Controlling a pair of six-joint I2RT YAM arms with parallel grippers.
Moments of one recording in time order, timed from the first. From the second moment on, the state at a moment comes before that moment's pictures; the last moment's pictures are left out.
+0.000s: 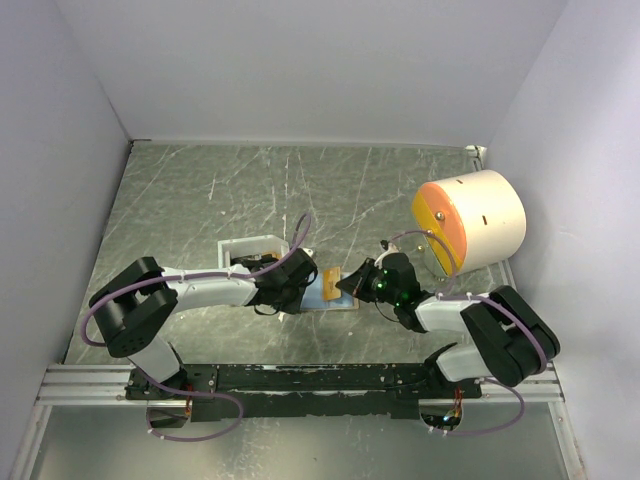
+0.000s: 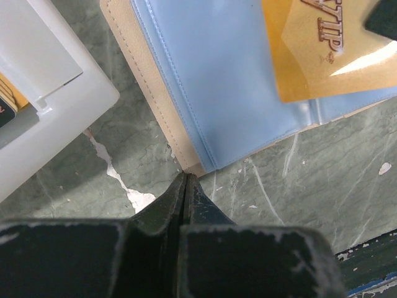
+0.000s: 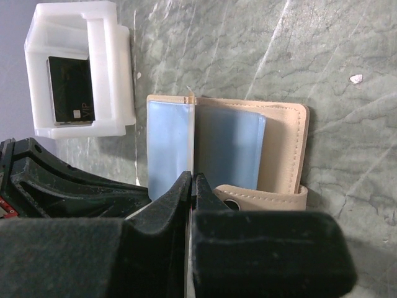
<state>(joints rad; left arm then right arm) -0.99 1.62 0.86 -0.33 -0.11 -0.61 0.53 1.37 0.25 0.60 -0.24 0.92</state>
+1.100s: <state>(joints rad) -0.99 1.63 0.87 -0.34 -0.13 -0.63 0.52 1.47 0.20 0.73 -0.33 0.95</state>
